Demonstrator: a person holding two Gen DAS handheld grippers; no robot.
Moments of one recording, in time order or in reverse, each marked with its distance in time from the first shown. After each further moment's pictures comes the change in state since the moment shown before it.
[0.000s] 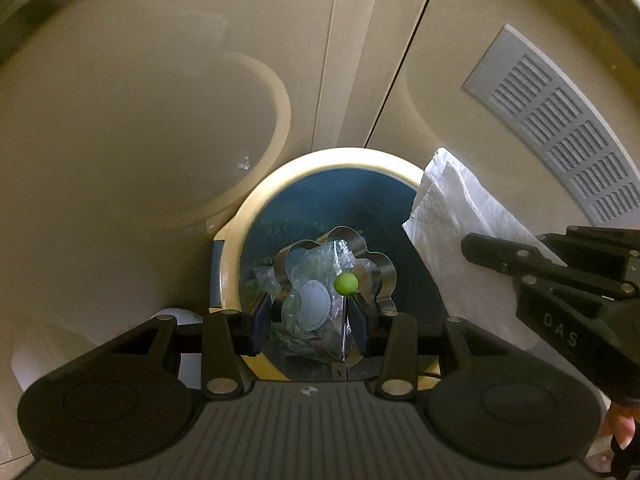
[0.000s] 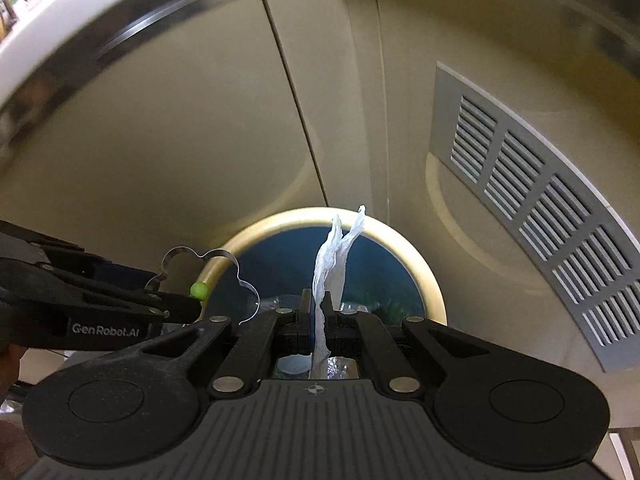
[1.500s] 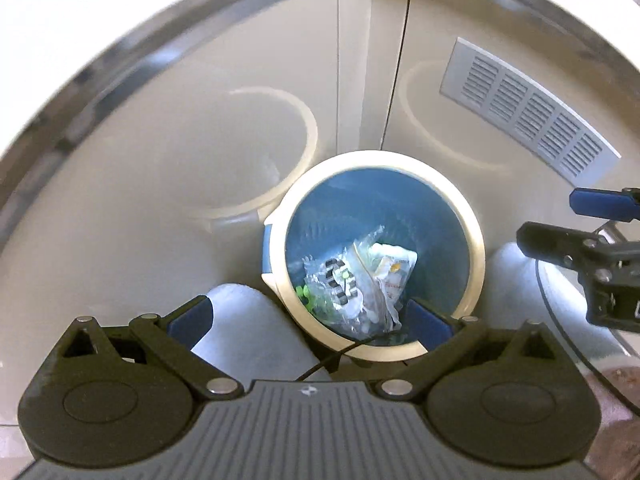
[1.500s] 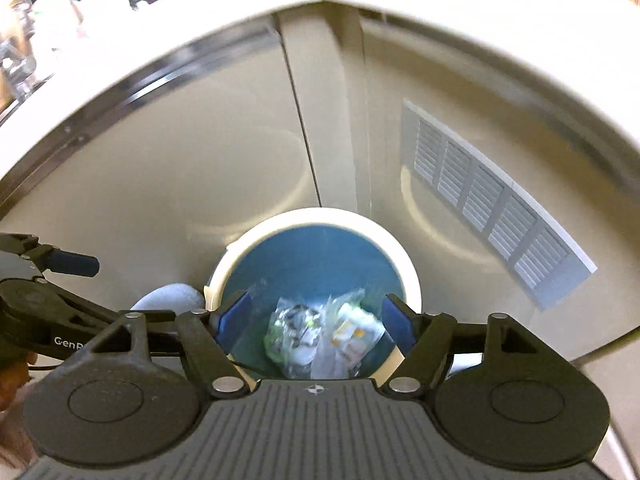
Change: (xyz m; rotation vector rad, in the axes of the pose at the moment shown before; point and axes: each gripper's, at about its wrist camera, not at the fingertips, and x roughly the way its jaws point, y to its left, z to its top) left arm -0.106 -0.002 -0.080 0.046 -0.160 0.114; right arm -0.124 0.042 -0.046 -0.037 -0.125 -0.059
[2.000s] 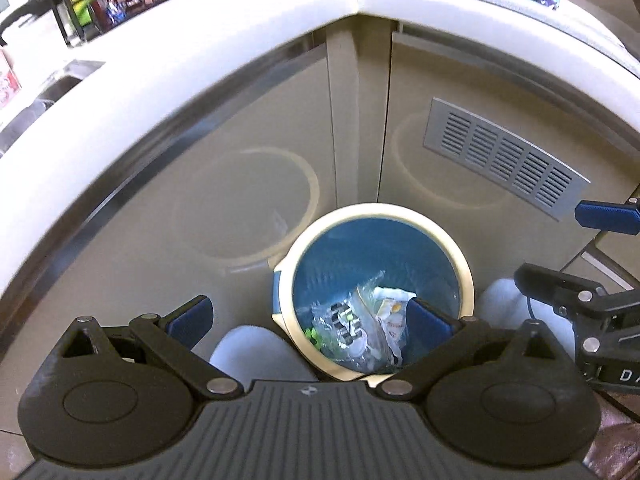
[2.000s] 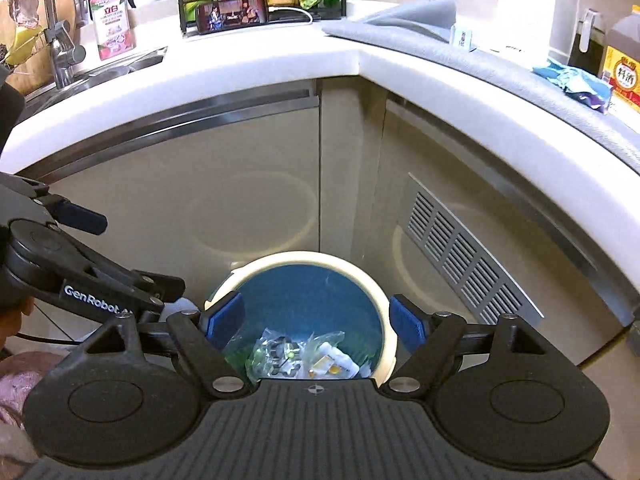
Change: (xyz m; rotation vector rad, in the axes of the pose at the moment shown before) left arm -0.044 -0.010 -0.005 0.033 -0.163 0.035; right arm -0.043 0.018 -0.016 -0.133 -0.138 -0.045
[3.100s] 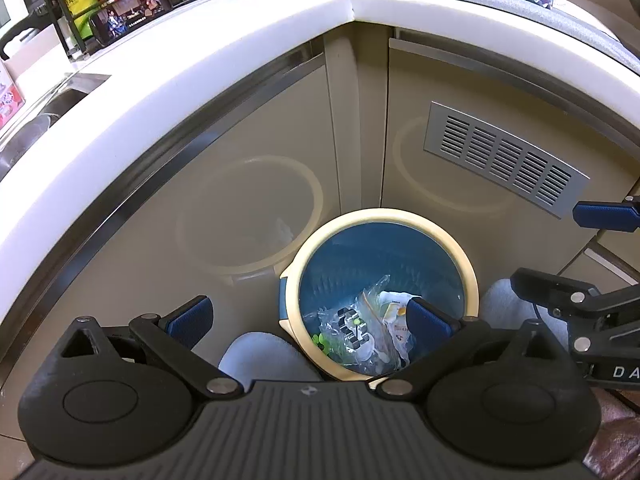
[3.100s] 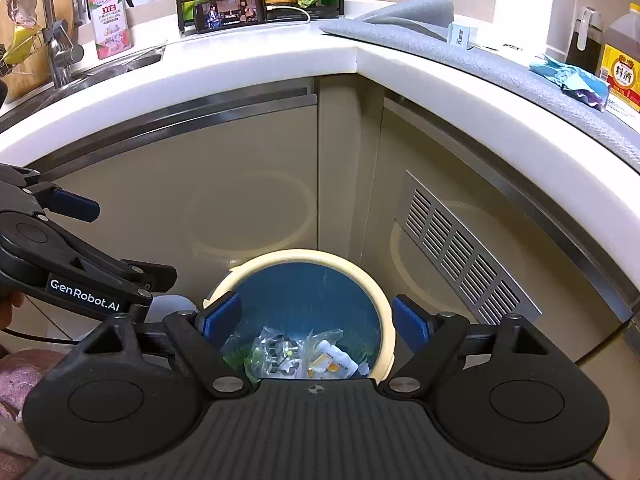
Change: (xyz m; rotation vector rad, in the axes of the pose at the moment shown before) left arm -0.004 -0.003 -0.002 0.023 -0.016 0.014; right arm 0.003 0.000 -0.003 0.002 0.016 0.003
